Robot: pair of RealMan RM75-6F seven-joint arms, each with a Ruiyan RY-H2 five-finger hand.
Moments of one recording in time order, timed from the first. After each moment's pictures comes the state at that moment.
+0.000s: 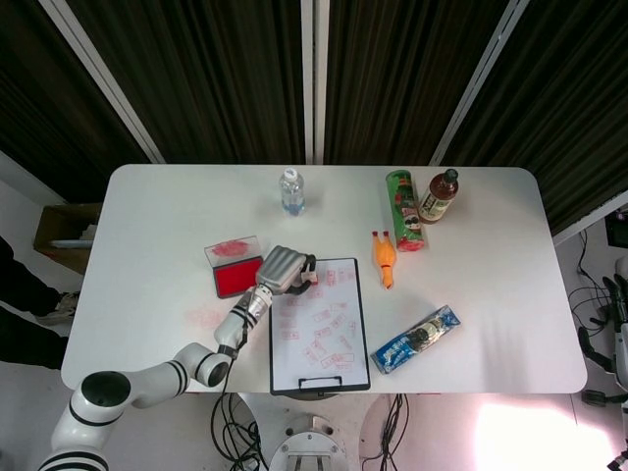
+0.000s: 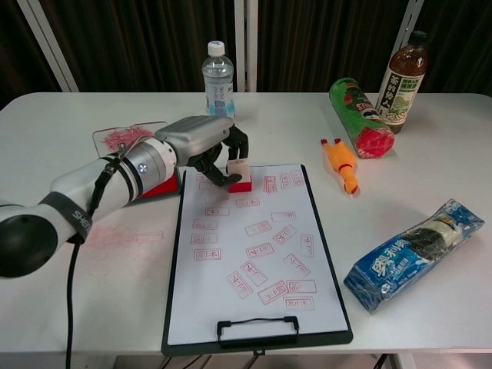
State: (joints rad) left arm -0.91 -2.03 -0.23 -0.86 1.28 0.82 0.03; right arm -0.01 -1.23 0.10 -1.29 -1.44 1.53 0.29
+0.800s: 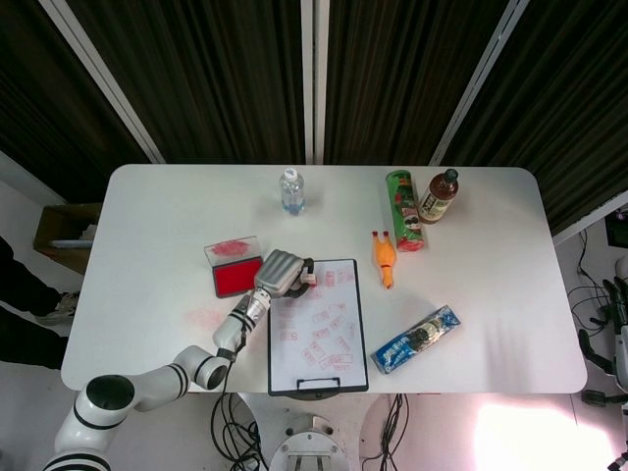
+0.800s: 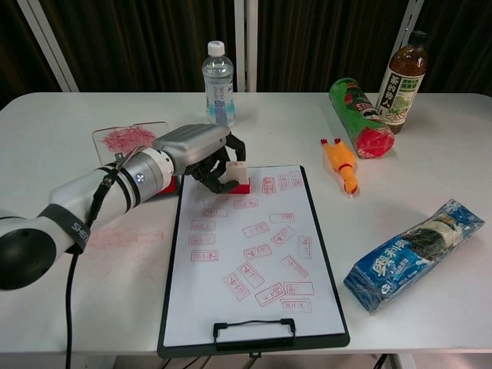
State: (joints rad) left arm -0.90 -2.06 -0.21 -0.80 1.31 0.84 -0.02; right arm -0.01 -1.24 0.10 -1.26 -1.44 1.52 0.30
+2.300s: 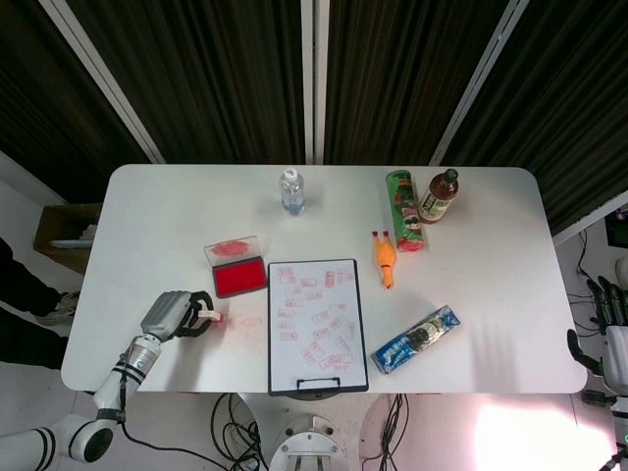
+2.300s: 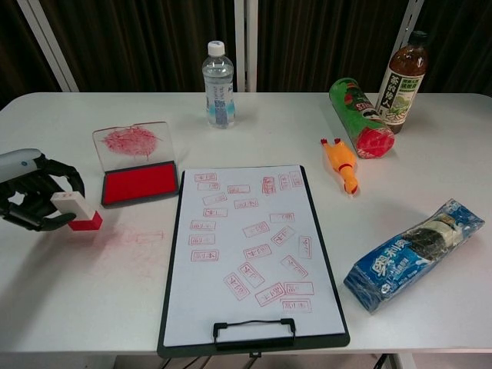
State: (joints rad) left arm -0.45 -1.52 0.02 -1.39 1.35 1.06 -0.22; right arm -0.01 -1.23 0.08 -1.34 -1.48 1.55 0.22
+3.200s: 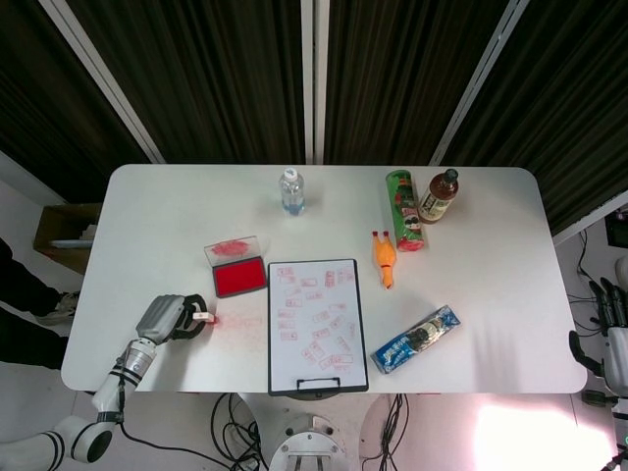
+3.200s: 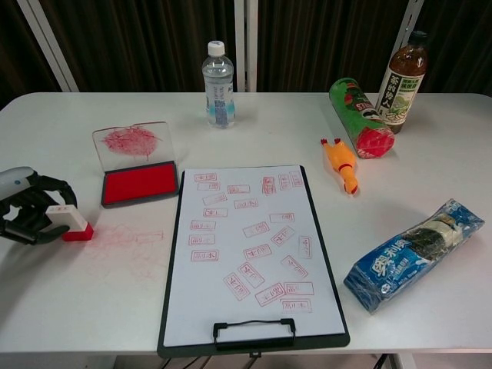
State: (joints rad) left arm -0.40 -1.62 0.03 -1.15 1.44 1.08 -0.36; right arm -0.01 -1.23 0.08 -1.33 -1.48 1.55 0.22
